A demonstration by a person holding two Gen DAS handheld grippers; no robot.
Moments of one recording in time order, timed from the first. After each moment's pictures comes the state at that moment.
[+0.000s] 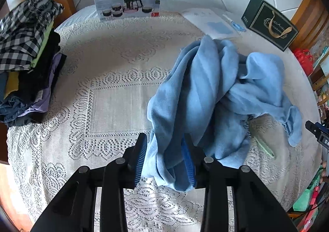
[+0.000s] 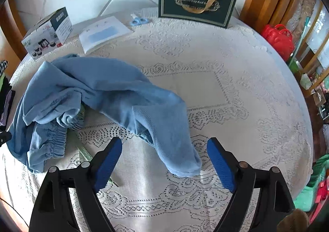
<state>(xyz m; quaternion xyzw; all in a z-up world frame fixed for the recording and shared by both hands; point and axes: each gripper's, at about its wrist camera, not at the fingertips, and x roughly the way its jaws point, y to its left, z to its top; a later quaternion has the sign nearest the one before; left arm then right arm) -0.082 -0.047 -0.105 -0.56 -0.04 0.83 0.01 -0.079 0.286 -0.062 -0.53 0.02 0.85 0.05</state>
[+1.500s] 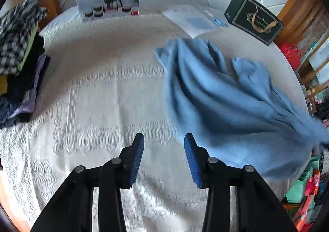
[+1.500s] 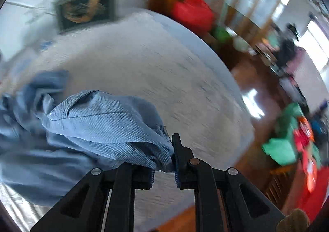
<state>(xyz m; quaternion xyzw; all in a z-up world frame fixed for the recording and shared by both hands) -0.080 -0.010 -0.092 -0.56 -0.05 0.83 0.06 0.073 0.500 -0.025 -0.53 0.06 0.79 0.30</state>
